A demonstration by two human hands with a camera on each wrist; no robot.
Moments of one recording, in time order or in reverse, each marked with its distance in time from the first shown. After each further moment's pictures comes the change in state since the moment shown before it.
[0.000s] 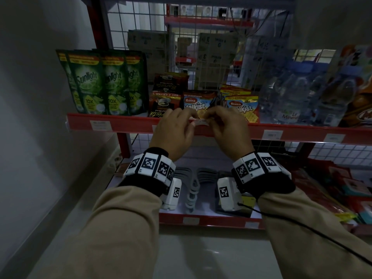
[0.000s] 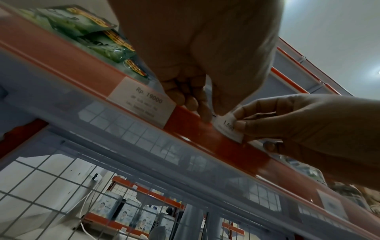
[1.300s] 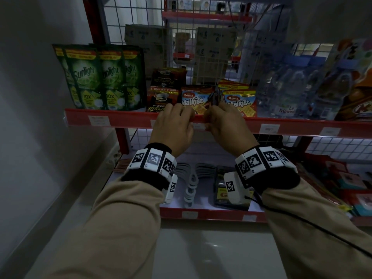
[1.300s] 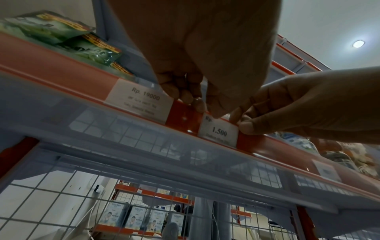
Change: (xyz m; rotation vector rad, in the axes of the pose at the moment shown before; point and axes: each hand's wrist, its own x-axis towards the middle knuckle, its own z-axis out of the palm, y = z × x) left_hand -0.001 0.006 0.002 0.312 -0.080 0.027; right_hand -0.002 0.001 -0.011 -0.267 -0.258 -0.021
